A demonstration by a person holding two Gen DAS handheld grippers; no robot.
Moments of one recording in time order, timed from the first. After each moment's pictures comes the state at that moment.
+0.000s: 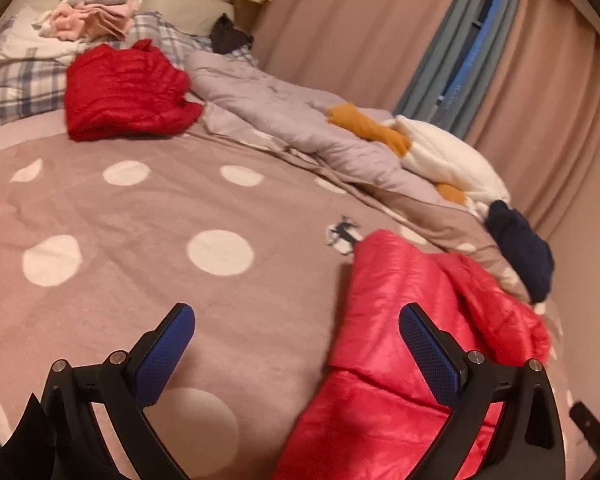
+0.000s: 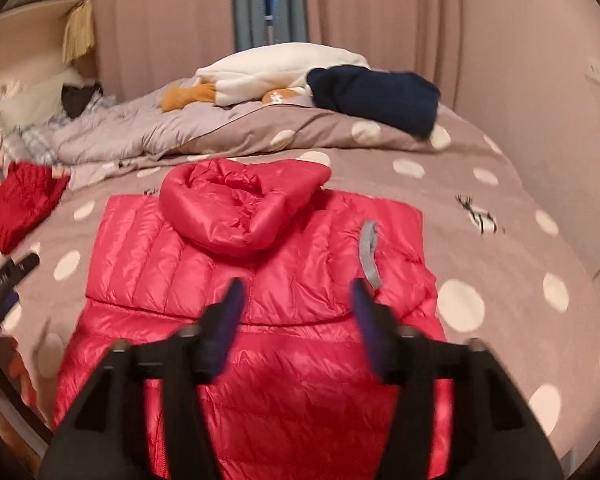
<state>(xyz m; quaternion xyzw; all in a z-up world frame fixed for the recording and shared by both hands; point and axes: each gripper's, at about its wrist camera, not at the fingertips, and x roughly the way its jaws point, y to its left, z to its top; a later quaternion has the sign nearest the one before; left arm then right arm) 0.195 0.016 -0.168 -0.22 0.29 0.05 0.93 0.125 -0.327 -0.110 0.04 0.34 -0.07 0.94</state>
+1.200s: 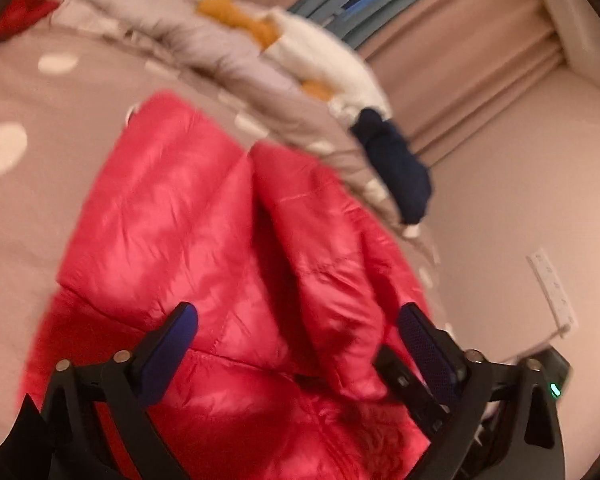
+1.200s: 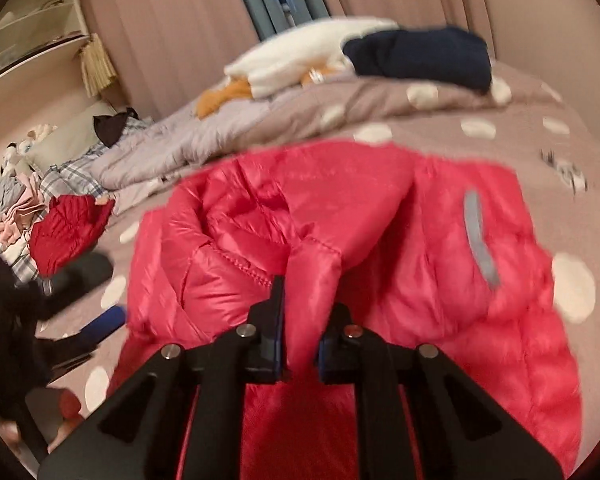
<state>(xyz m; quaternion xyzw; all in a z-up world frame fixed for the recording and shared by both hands) 0.250 -0.087 -0.192 -0.30 0.40 -0.20 0.84 0.165 -0.323 -0.165 0.14 0.36 0.03 0.92</state>
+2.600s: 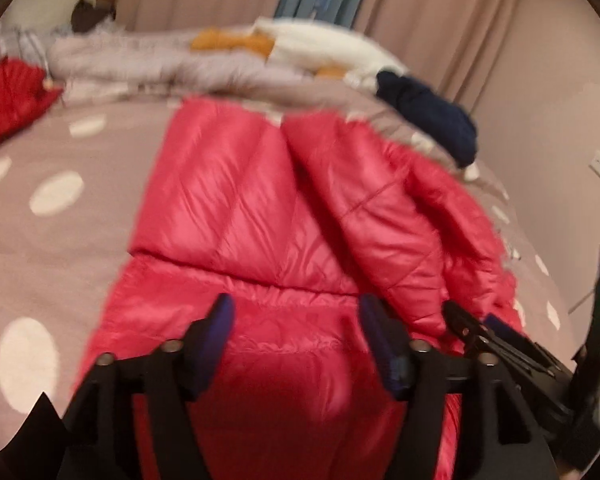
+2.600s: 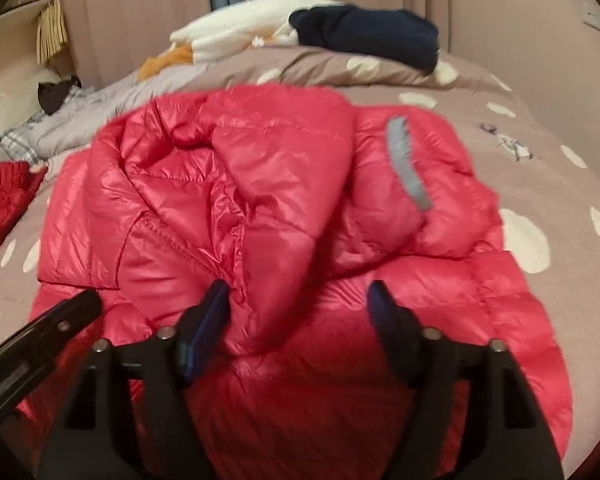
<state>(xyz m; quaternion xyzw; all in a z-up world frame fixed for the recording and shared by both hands) 0.189 -0.108 -0.197 -0.11 0.37 -0.13 0.91 0.145 -0.325 -0.196 0.08 0.38 -0.08 0.92</state>
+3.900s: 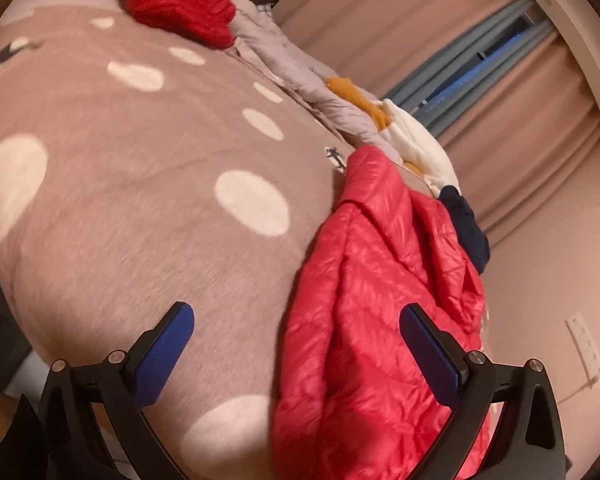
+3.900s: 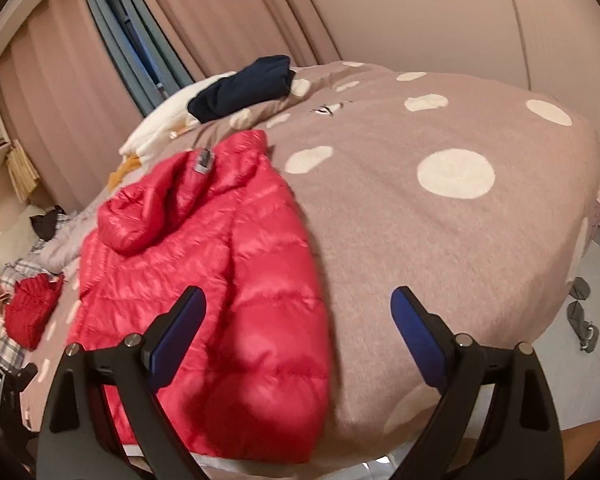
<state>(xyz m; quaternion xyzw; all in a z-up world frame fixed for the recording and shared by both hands) 0.049 0.034 -0.245 -0.37 0.30 -0.03 0.88 -0.079 -0.405 -0.209 0.24 0.26 -0.18 0.92</state>
